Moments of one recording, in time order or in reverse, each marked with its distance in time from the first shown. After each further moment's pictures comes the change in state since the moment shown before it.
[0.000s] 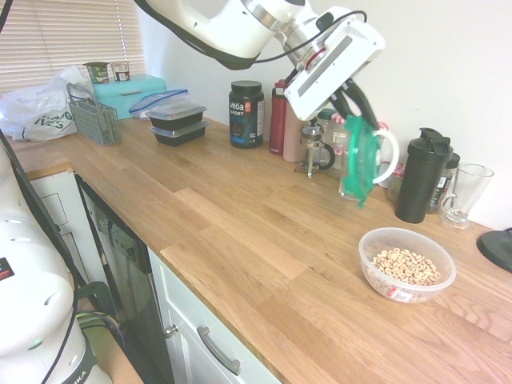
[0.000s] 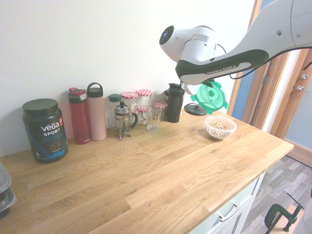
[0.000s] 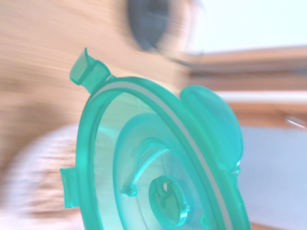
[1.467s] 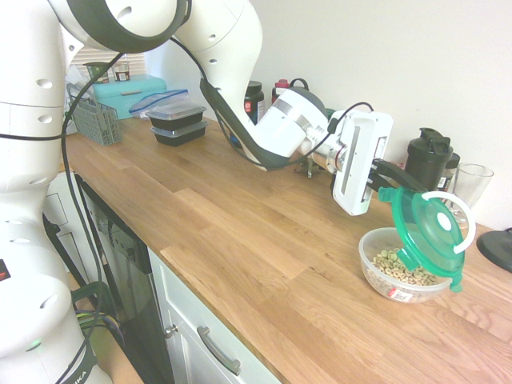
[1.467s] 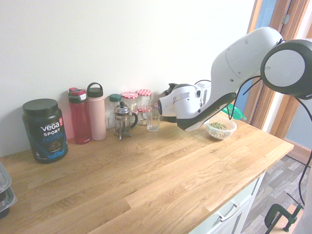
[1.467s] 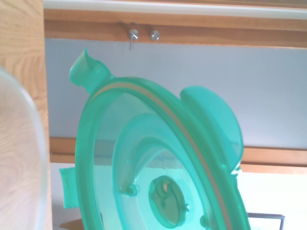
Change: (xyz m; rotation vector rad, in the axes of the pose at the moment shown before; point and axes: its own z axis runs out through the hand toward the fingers) arm -0.080 -0.109 0.146 -0.548 0.199 0.080
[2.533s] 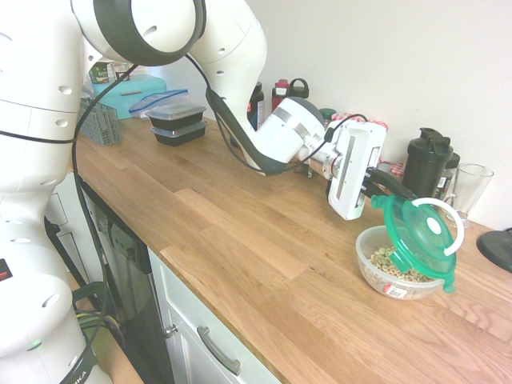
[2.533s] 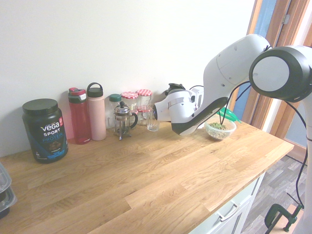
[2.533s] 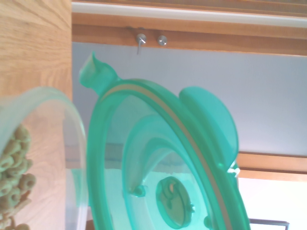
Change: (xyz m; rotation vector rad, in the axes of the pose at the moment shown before) arm -0.011 -0.024 -0.024 0.027 -0.001 -0.013
